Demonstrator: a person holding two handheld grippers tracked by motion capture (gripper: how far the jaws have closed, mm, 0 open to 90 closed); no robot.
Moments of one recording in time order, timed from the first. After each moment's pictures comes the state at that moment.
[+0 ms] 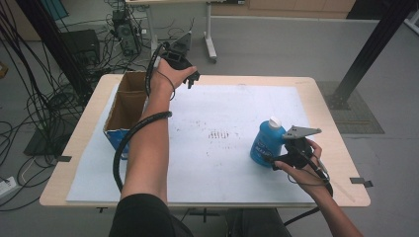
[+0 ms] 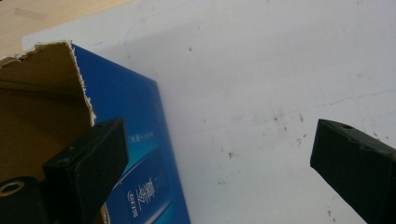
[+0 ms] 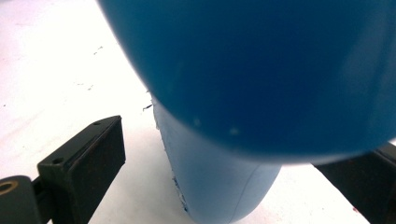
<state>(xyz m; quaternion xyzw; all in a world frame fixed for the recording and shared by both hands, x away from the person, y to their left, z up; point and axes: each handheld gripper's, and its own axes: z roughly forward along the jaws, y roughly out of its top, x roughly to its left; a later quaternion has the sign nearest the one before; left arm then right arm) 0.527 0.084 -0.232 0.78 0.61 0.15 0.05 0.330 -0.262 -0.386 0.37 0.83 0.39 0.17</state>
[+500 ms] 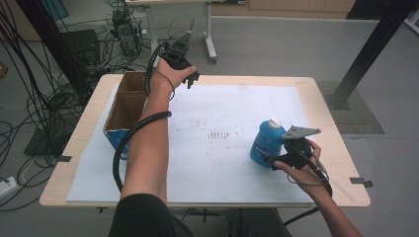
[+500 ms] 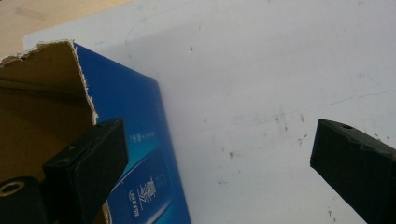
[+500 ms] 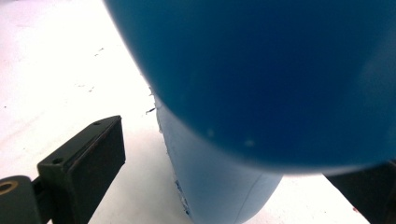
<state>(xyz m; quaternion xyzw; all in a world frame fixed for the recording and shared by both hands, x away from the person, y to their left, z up) 0.528 0.085 -0.232 0.78 0.61 0.15 0.06 0.330 -0.260 -0.387 0.37 0.82 0.39 0.18</state>
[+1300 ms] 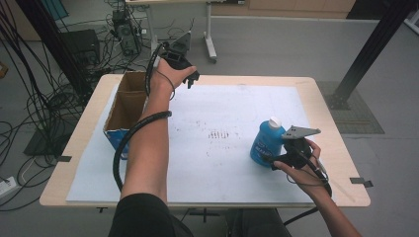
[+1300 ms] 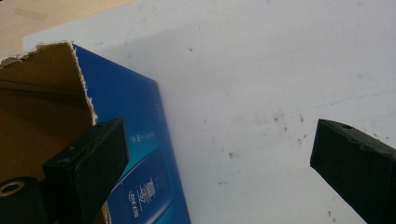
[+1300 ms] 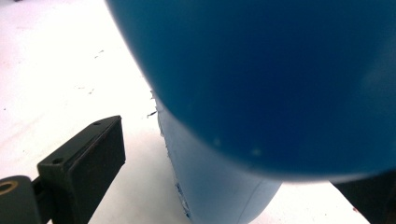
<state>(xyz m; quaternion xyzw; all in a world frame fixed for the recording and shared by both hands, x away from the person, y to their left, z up) 0.528 0.084 -0.231 0.78 0.61 0.15 0.06 0.330 -0.259 -0.386 0.36 0.82 0.40 0.18</state>
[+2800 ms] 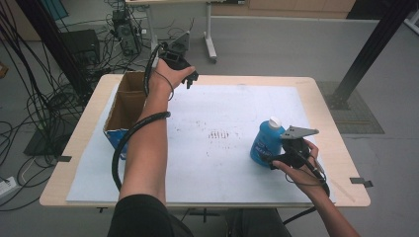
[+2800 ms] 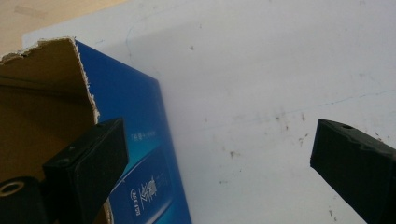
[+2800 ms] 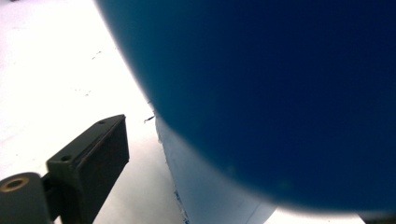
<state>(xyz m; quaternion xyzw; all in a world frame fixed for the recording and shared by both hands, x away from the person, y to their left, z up) 0.527 0.087 -0.233 0.77 0.61 0.15 0.06 0.332 -0.256 -0.390 0.36 0.82 0.40 0.18</state>
